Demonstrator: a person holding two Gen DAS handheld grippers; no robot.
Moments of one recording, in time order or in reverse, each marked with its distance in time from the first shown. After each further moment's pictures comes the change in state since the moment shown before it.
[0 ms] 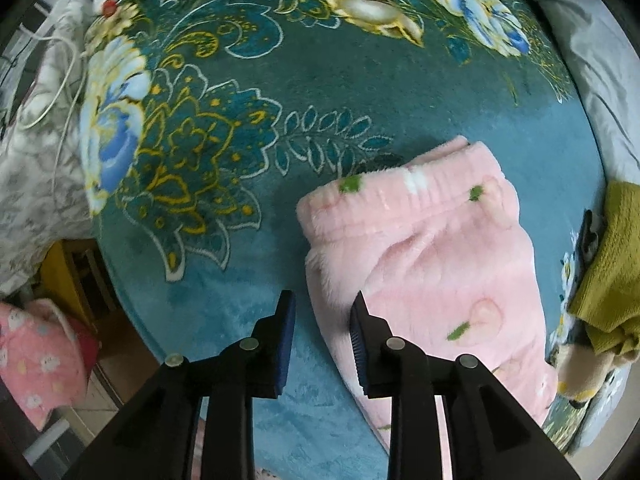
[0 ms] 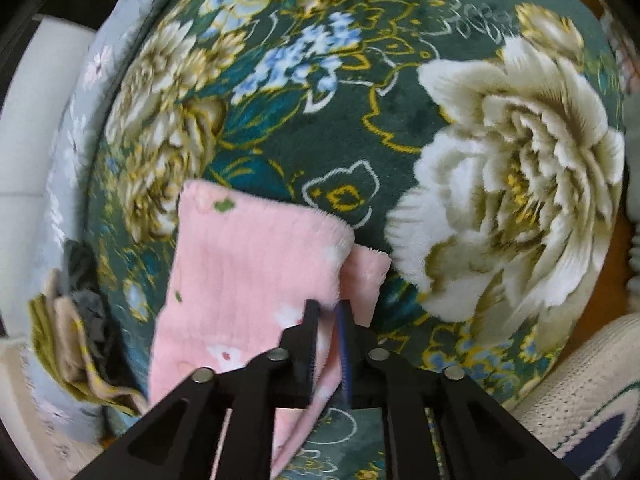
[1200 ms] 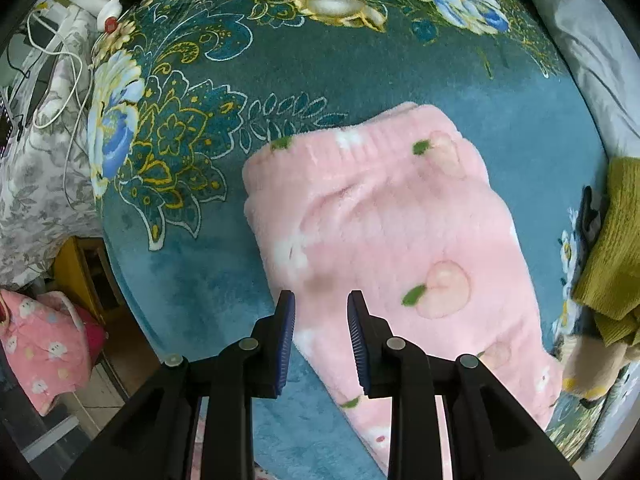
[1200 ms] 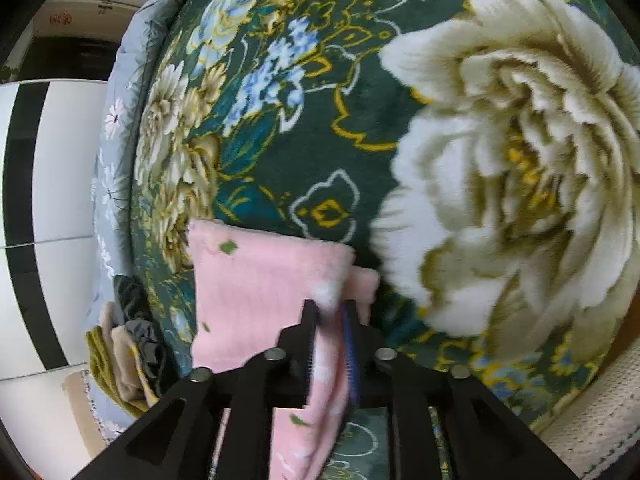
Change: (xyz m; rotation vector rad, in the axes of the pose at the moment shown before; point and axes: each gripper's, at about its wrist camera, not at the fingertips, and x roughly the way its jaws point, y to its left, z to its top) left arm 0.003 -0.052 -0.031 0.003 -0.033 0.055; right arm 0.019 -0.038 0.009 0.110 -0.008 0.219
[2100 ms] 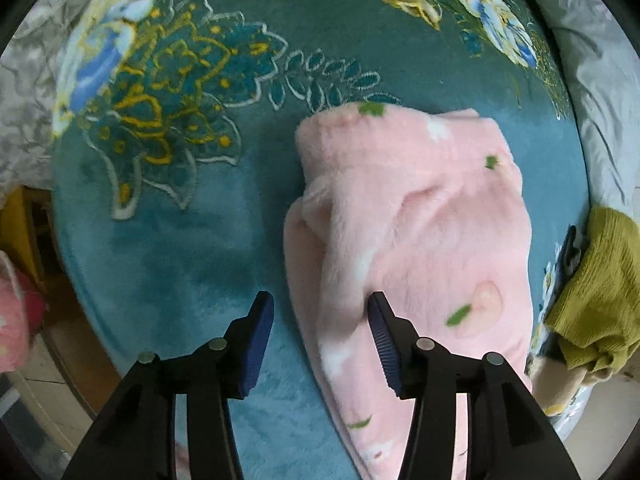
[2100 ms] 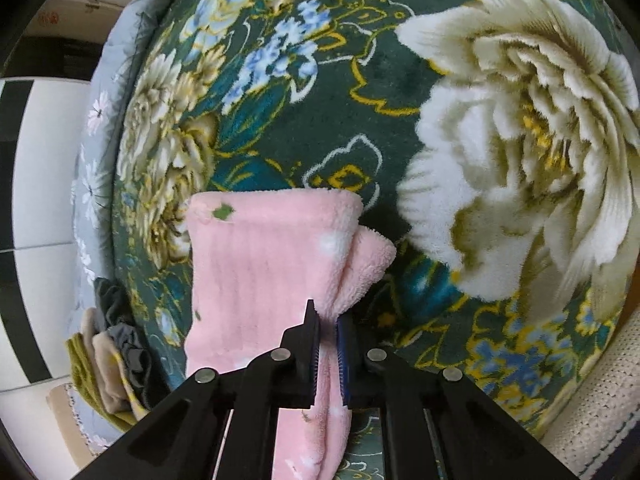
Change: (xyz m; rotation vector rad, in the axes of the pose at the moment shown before) left arm 0.061 0.053 0.044 -0.167 0.061 -0.246; right arm 0.011 0.030 -0.016 0.007 -0.016 -0.112
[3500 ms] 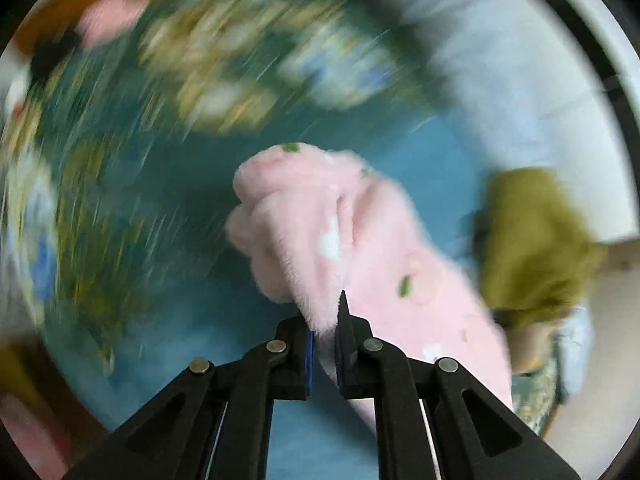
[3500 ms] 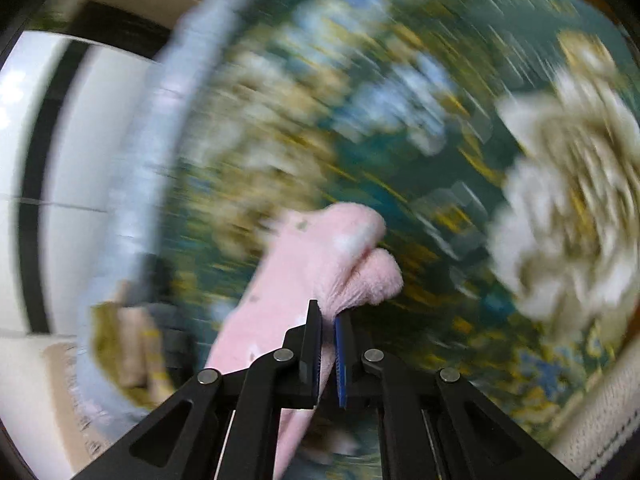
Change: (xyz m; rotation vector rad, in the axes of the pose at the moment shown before) left arm -0.058 -0.089 0.073 0.297 -0.136 -0.101; right arm -0.013 0.044 -0.012 -0.125 -0.044 0.035
